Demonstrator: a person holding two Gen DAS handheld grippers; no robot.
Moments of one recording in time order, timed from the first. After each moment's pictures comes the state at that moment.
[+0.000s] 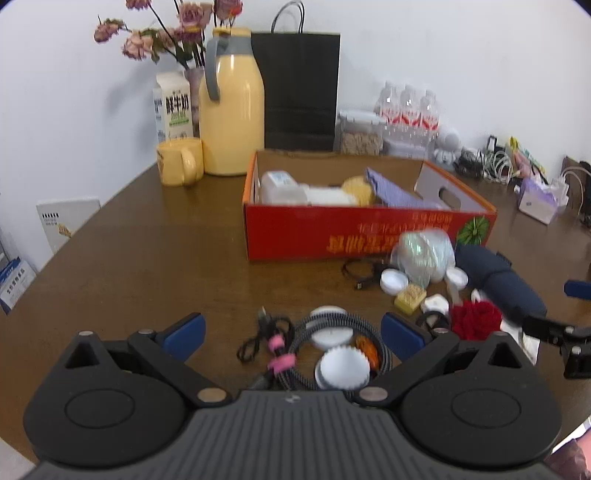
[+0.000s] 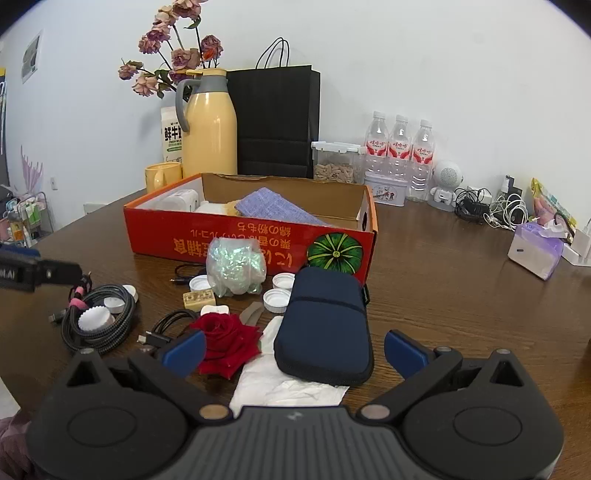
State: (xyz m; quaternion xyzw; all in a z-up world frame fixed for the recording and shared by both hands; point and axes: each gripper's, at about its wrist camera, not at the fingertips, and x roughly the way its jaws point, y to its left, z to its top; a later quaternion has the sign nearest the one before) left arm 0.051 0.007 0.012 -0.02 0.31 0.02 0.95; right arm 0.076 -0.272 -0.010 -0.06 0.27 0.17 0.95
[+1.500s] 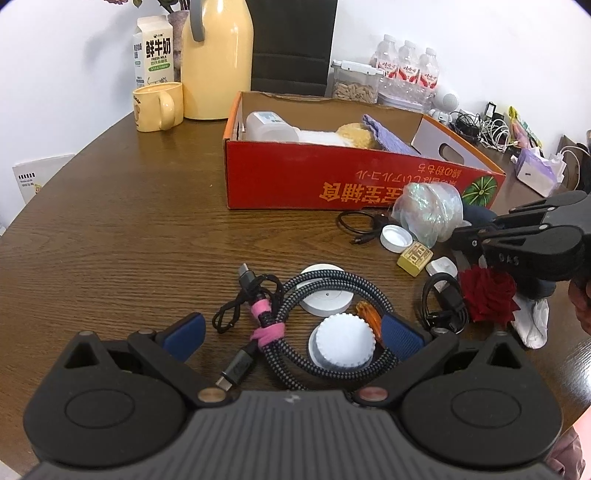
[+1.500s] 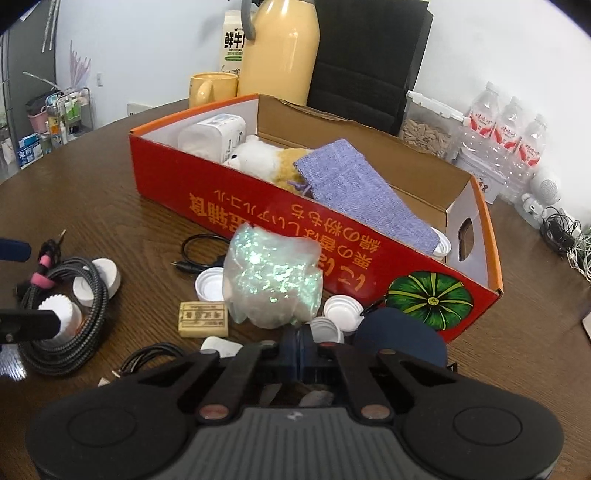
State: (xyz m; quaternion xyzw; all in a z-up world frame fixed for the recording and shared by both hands) left arm 0.081 0.011 -0.020 -0.04 0.38 -0.01 0.92; right arm 0.186 -0.192 -0.025 -0.18 0.37 0.25 0.88
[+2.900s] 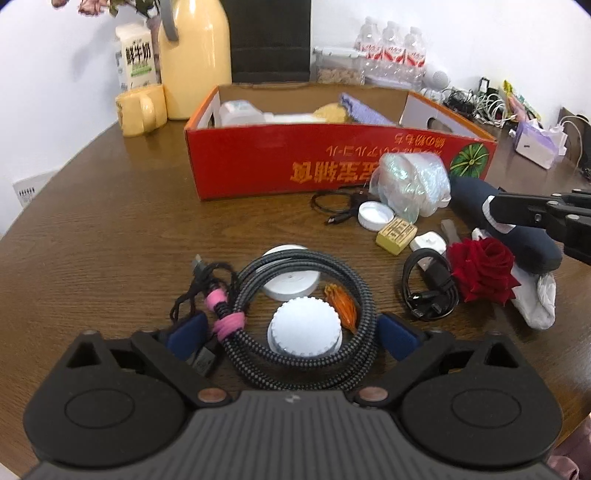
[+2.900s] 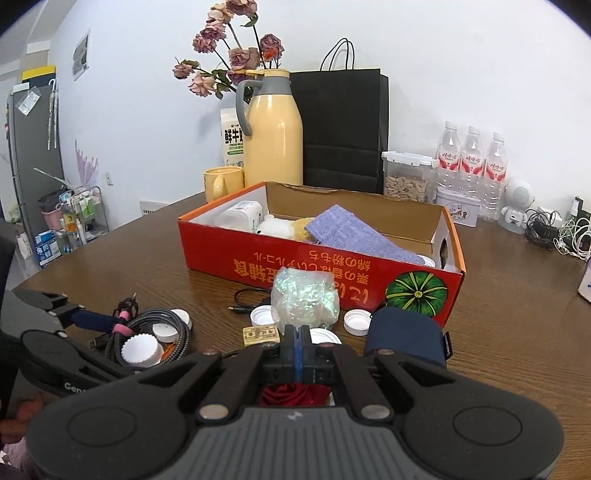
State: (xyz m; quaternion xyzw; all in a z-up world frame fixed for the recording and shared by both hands) left arm 0.082 -0.022 -0.035 0.00 0.38 -0.01 0.93; right arm 0.109 -0.235 -0.001 -0.06 0.26 0.28 0.92
